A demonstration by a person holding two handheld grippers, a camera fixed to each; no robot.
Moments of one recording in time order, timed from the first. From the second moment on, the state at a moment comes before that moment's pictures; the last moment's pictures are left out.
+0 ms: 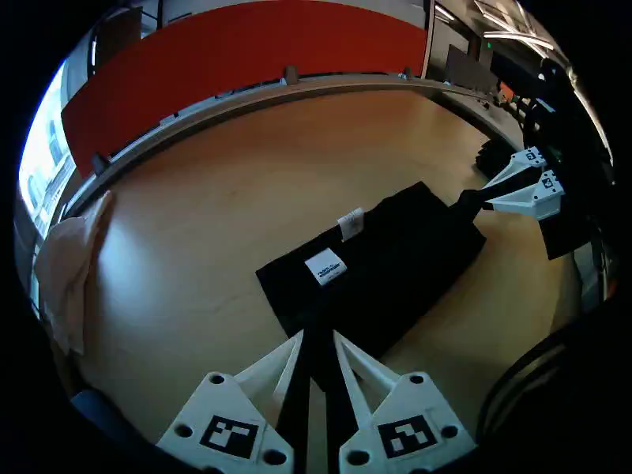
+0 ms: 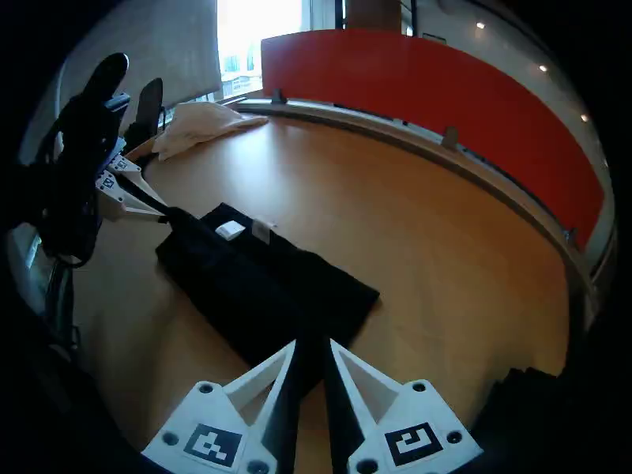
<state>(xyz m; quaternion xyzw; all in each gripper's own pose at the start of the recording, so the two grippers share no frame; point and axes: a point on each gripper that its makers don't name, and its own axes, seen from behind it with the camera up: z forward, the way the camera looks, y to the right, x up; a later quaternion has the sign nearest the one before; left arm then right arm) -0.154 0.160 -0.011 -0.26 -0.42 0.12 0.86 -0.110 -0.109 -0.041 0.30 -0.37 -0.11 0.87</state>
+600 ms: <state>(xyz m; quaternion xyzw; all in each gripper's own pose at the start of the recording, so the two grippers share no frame) -0.183 0.158 0.013 -0.25 -0.42 0.14 0.86 -0.135 -0.111 -0.020 0.27 -0.40 -0.09 0.87</state>
